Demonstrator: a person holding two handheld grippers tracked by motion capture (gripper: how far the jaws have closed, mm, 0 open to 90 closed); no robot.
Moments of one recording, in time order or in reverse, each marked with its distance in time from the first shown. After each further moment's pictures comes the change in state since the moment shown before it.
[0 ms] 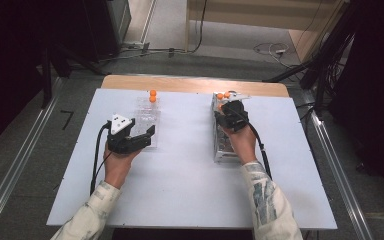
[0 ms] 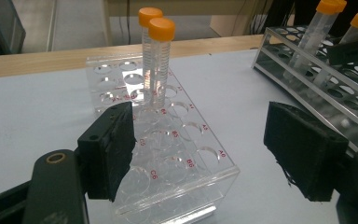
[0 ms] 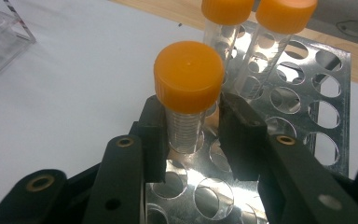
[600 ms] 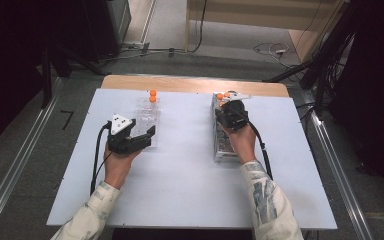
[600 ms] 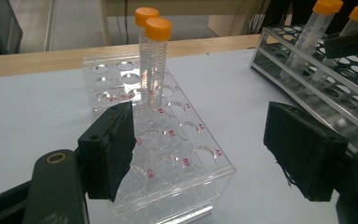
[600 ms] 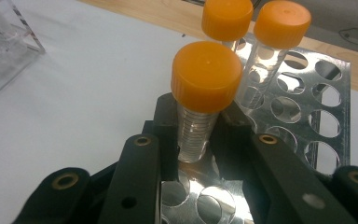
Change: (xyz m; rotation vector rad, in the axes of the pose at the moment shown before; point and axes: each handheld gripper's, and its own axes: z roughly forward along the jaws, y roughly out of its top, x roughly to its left) left arm 0.000 0.000 -0.001 0.003 -0.008 0.001; right arm 0.000 0.000 -0.004 -0.046 0.017 0.010
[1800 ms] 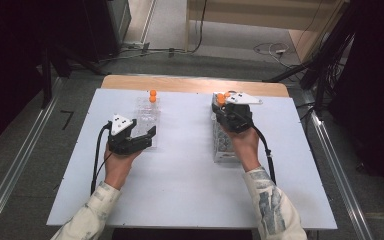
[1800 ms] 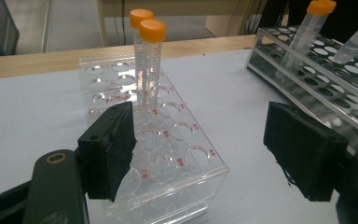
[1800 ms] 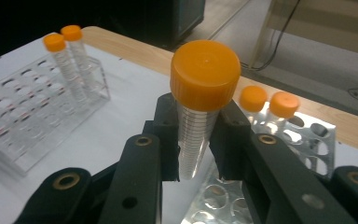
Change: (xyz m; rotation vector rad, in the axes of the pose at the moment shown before) left arm -0.004 0.001 -0.001 -0.001 -0.015 0.006; right arm 0.025 0.007 -0.059 -0.202 0.088 -0.066
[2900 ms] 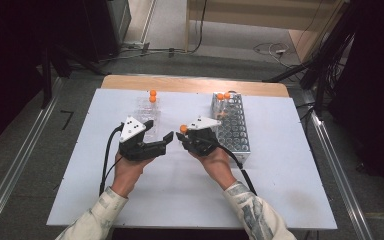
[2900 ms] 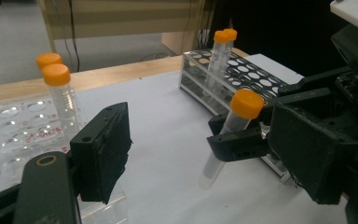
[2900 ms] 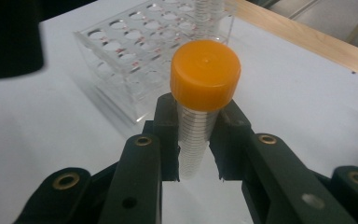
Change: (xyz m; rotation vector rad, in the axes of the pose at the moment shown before) left arm -0.046 0.015 -0.015 -0.051 -0.179 0.054; right arm 0.084 -0.036 0.029 0.098 0.252 -0.127
